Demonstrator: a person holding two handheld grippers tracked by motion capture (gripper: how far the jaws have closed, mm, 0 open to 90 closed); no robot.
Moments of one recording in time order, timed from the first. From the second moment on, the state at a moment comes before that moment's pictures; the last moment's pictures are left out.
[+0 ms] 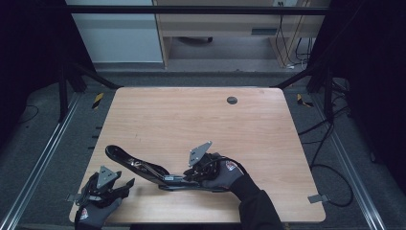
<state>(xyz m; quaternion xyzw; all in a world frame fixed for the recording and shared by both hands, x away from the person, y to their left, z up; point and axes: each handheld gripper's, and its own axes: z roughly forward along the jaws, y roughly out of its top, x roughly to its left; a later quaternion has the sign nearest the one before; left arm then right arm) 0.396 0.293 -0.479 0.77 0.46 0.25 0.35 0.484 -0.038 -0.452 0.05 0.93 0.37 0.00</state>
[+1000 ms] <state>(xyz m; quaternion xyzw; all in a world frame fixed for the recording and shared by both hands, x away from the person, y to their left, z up) 0.392 0.294 -0.475 0.77 0.46 0.26 0.37 0.474 -0.071 -0.433 0.18 0.88 0.43 0.08</state>
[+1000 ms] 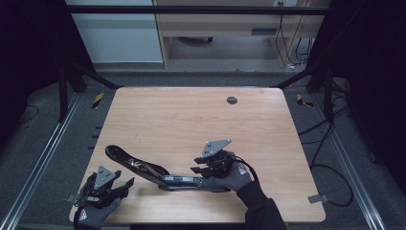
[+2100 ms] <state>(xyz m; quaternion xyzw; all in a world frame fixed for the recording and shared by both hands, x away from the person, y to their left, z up) 0.382 0.299 -0.461 0.75 0.44 0.24 0.43 0.439 -0.179 -0.458 0.42 0.78 0.42 0.20</state>
